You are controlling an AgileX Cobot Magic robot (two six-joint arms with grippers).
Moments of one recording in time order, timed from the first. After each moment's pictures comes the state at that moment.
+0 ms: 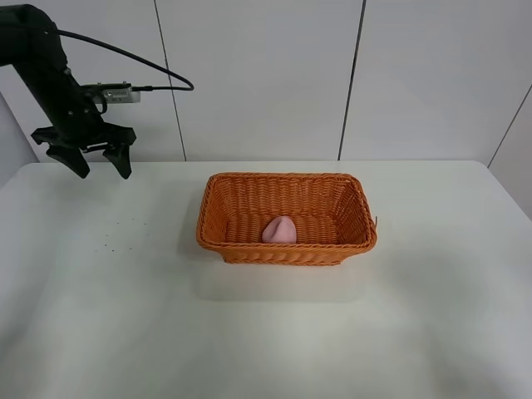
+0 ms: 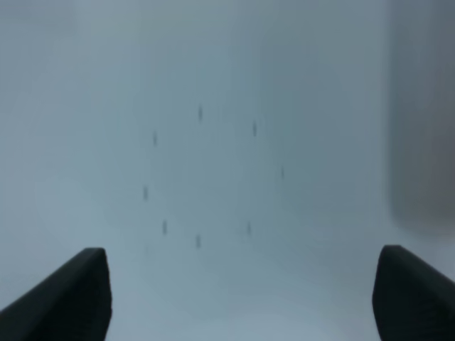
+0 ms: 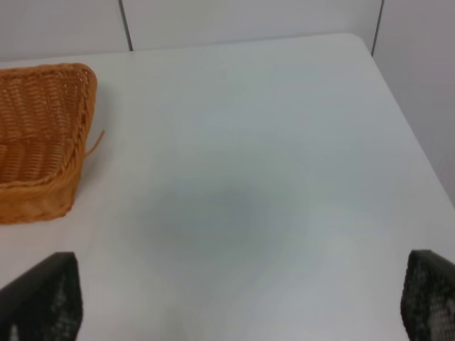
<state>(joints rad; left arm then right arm) -0.03 2.03 -1.76 -0.06 1.17 0.08 0.00 0.00 -0.49 -0.06 1.02 0.14</state>
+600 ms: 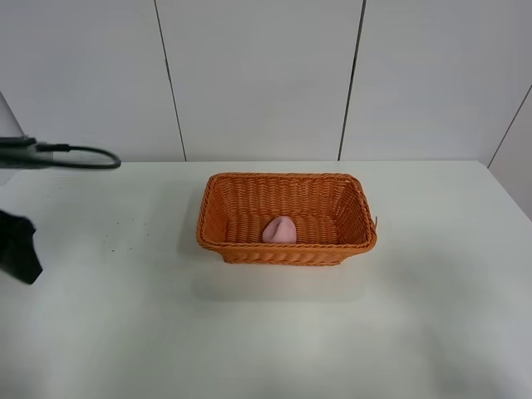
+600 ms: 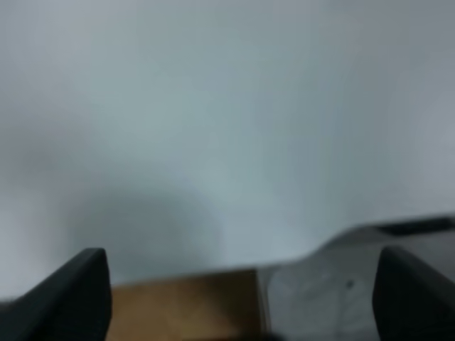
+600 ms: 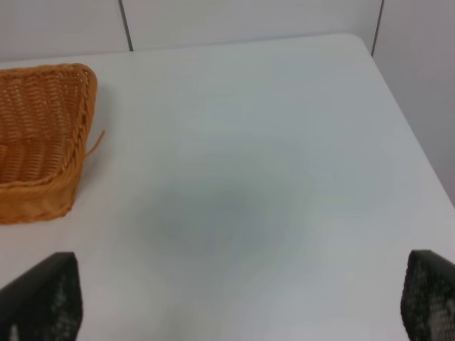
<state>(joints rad) -0.03 1.15 -0.89 -0.03 1.17 0.08 0.00 0.00 -0.49 -0.06 1.02 0.14</state>
